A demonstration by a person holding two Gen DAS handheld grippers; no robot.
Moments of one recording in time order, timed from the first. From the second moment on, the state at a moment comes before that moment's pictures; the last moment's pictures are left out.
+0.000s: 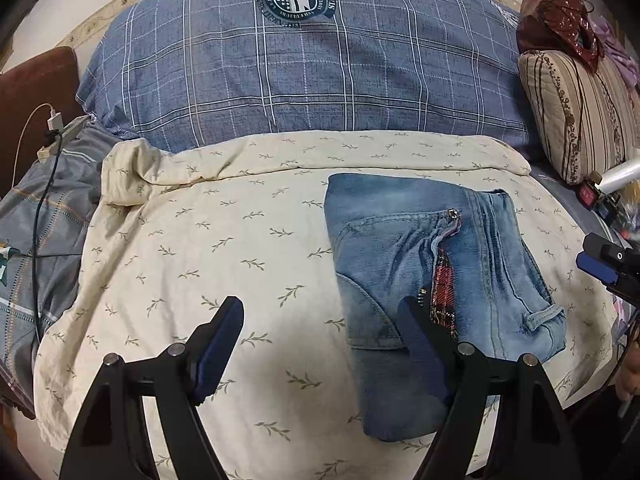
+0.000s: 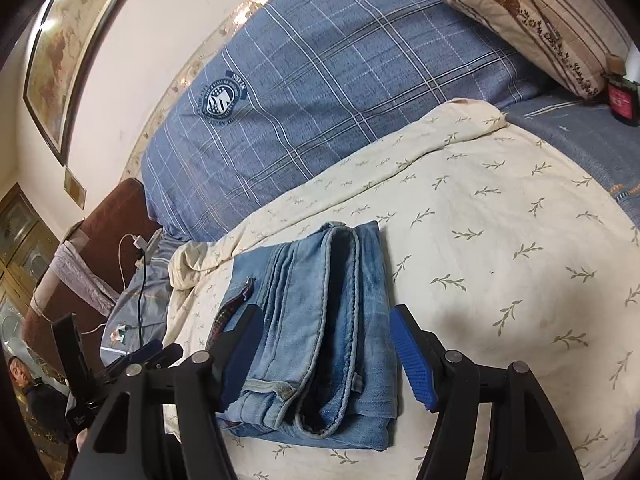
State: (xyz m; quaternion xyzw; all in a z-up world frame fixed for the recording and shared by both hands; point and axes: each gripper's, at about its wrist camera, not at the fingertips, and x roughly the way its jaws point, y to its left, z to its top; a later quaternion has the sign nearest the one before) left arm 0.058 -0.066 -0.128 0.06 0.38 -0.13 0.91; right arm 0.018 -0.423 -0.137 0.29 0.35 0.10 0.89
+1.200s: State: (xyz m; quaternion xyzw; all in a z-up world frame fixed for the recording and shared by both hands) left arm 0.103 -0.078 -0.145 0.04 0.46 -0.25 0.85; right arm 0.043 -0.445 -0.170 0.34 0.40 0.11 0.84
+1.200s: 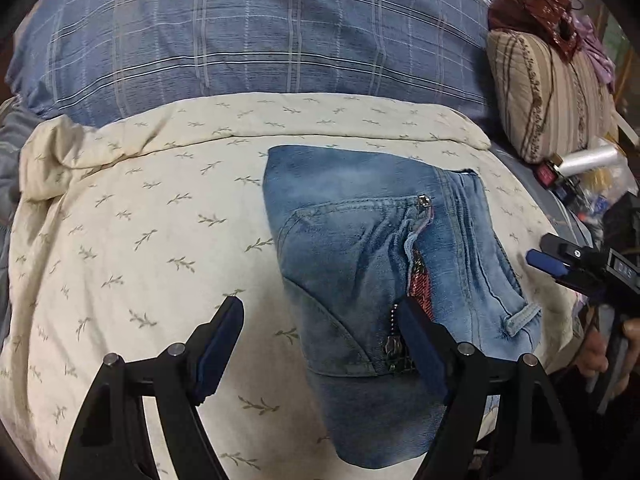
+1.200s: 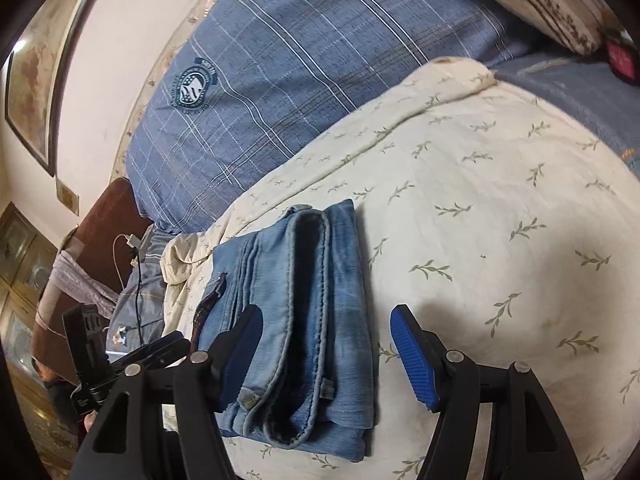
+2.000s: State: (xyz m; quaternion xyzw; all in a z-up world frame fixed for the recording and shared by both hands) left arm 0.173 -0.066 -0.188 -0.14 0.52 -0.39 0.75; right arm 0.089 -0.413 -0.204 0.33 0.48 0.19 0.79
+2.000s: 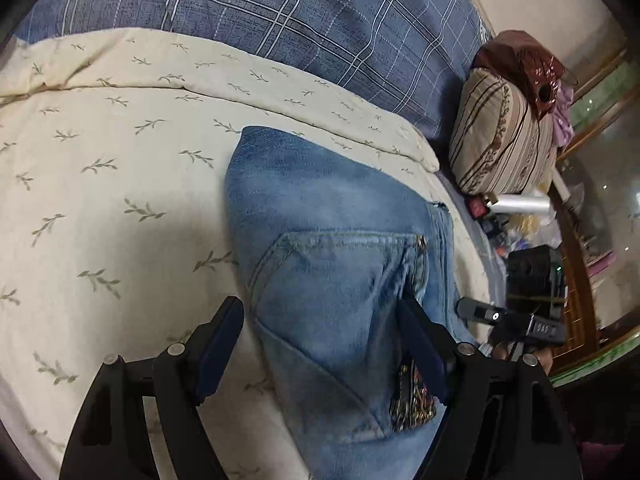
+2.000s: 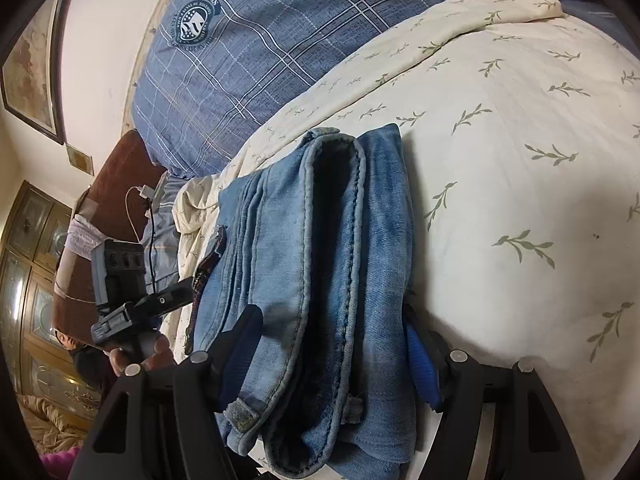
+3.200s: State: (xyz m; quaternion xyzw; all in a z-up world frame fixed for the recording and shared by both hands) left arm 0.214 -0.010 -0.114 -0.13 0.48 -0.33 0.81; right arm 0.147 -0.331 -0.159 0.33 0.40 0.27 0.81
